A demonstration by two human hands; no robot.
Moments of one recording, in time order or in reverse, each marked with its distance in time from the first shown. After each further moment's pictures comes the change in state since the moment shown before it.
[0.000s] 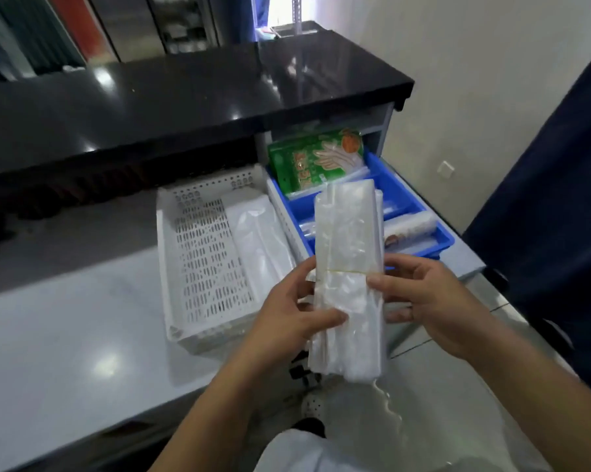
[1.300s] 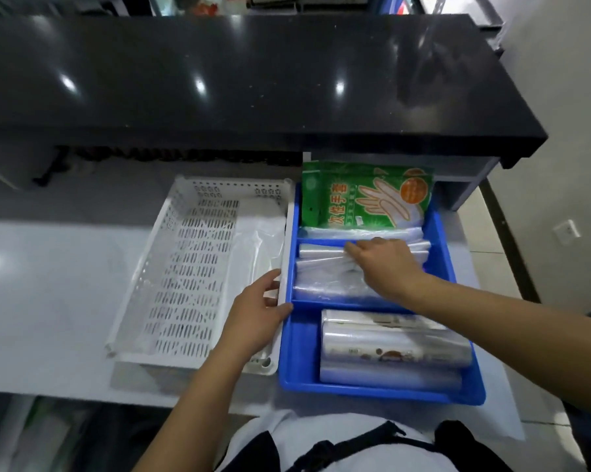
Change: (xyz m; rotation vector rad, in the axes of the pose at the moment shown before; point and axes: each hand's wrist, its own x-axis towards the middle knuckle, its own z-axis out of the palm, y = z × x) left_hand 0.148 -0.035 -0.006 0.186 0.637 -0.355; right_hand 0.307 -0.016 -0.061 -1.893 -0.395 -0.764
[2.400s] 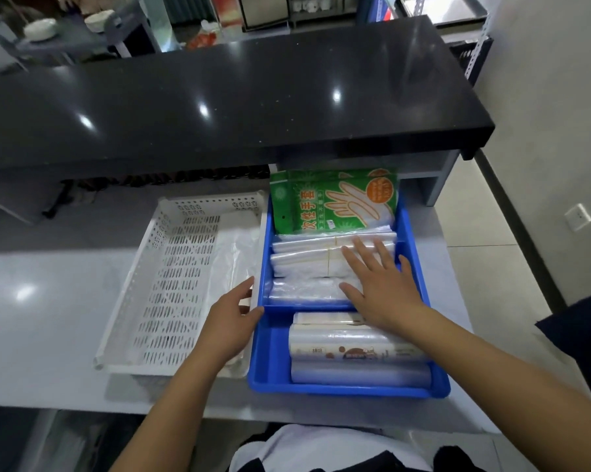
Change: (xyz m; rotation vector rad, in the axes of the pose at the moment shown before) left_hand -0.005 0.004 0.014 0.225 0.088 -0.001; right_hand -0.065 0.016 0.030 0.459 -0.129 0.248
